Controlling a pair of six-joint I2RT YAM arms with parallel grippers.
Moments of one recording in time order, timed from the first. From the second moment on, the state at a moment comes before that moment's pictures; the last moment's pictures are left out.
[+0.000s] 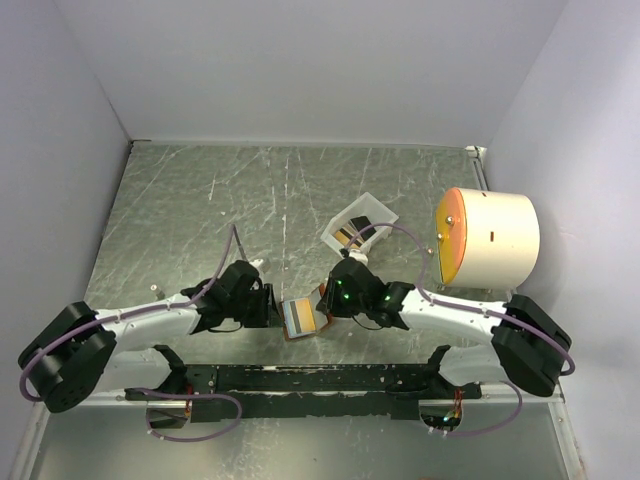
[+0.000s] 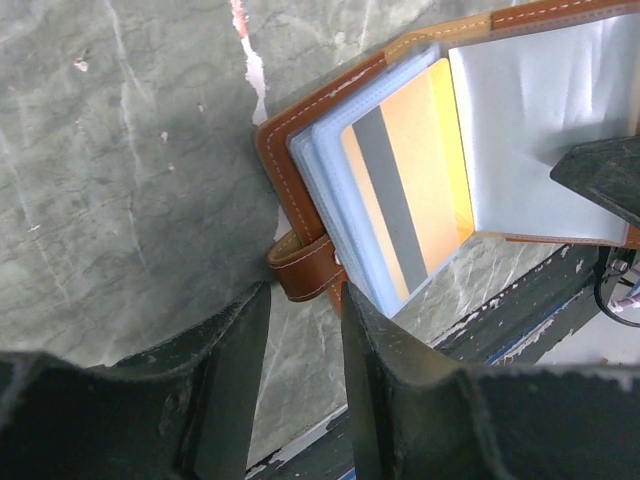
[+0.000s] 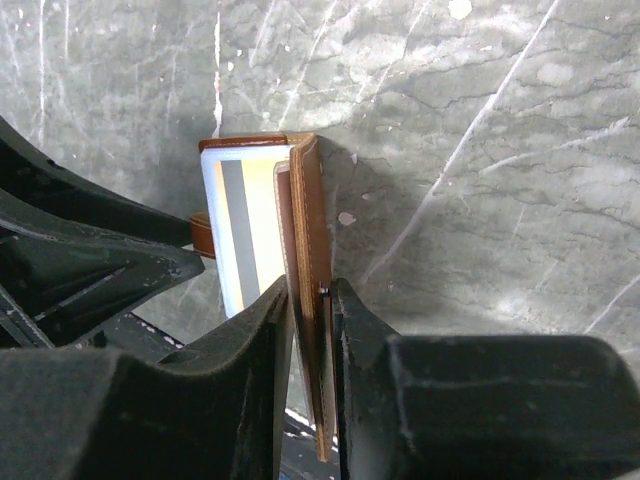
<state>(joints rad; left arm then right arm) -0.78 1.21 0.40 -0.09 0.20 -0.76 0.94 1.28 0.58 -0.13 0.07 0.92</state>
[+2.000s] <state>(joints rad) -1.09 1.41 0.64 -0.21 -0.31 -0.49 0.92 1.14 0.51 -0.18 0.14 0.88</state>
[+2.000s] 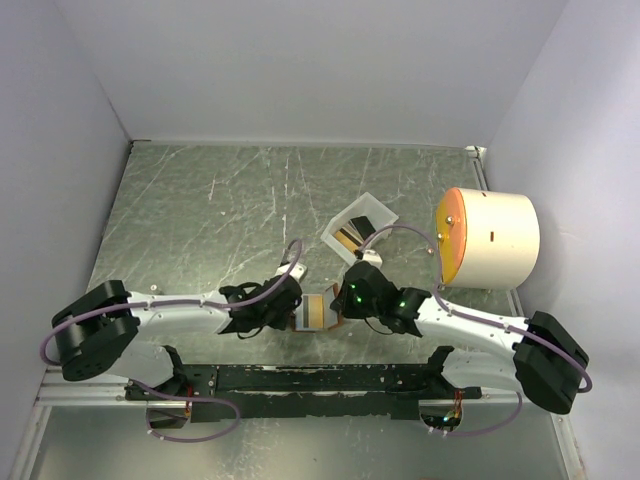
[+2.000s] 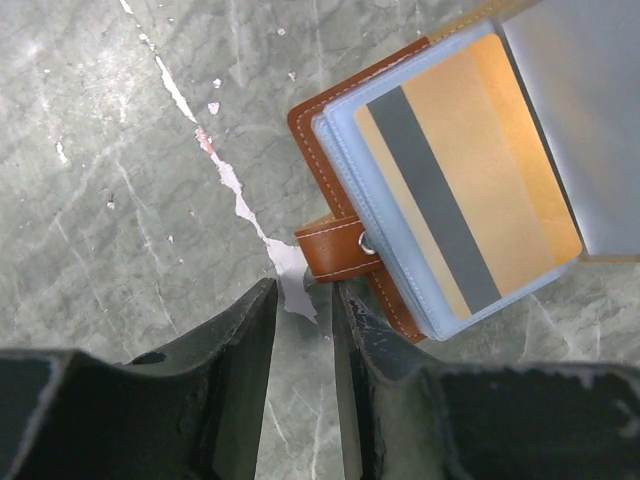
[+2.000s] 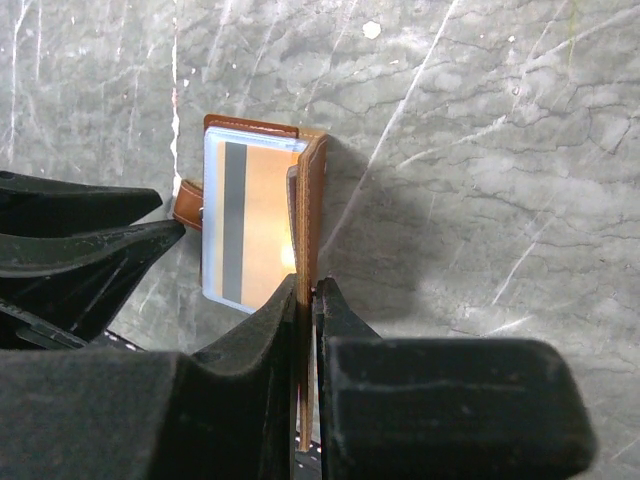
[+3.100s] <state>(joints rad) -0.98 1.31 0.50 0.01 -0.09 -0.46 0.92 1.12 0.50 -0.17 0.13 0.86</state>
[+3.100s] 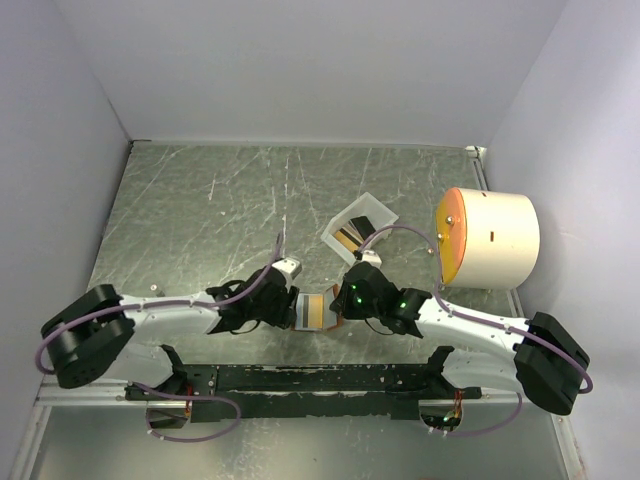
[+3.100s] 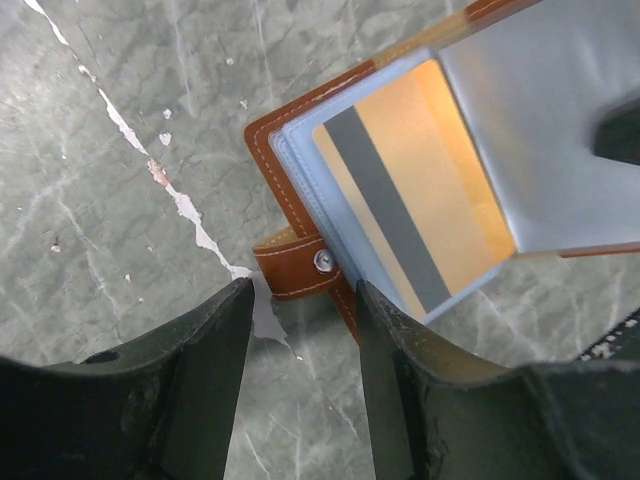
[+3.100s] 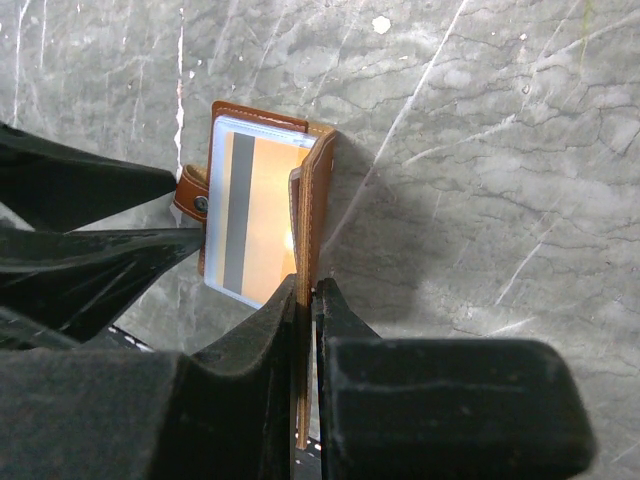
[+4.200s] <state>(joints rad) -0.89 1.31 0.48 -0.02 -0.06 -0.71 0.91 1.20 0.61 -0.10 -0.04 0.79</state>
